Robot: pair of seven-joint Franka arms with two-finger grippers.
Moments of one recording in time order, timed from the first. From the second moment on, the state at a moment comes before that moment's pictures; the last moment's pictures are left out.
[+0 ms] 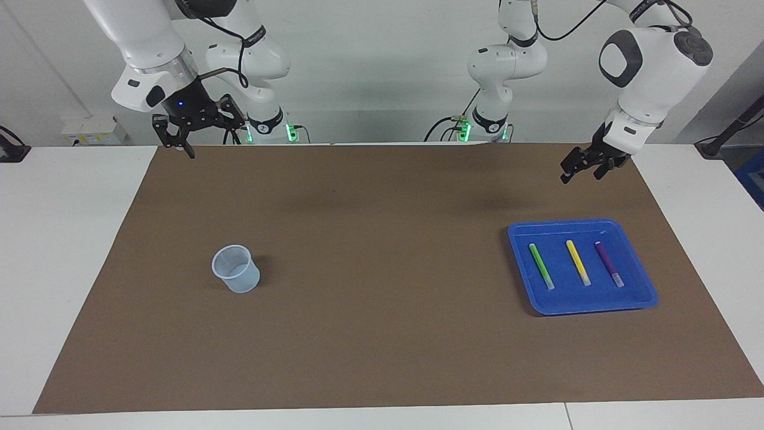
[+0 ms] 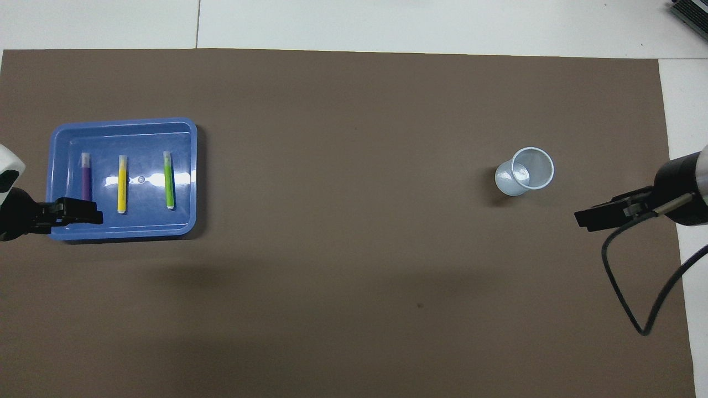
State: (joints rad) left arm 0.08 -0.16 -0.01 -2.06 -0.09 1.91 -0.01; right arm -0.01 -0.11 0.07 -1.70 0.09 1.58 -0.26
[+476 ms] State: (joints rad) left arm 0.10 -0.02 -0.01 -2.06 -0.11 2.16 -0.01; right arm 0.06 -0.11 0.07 -1.77 0.09 1.70 -0.26
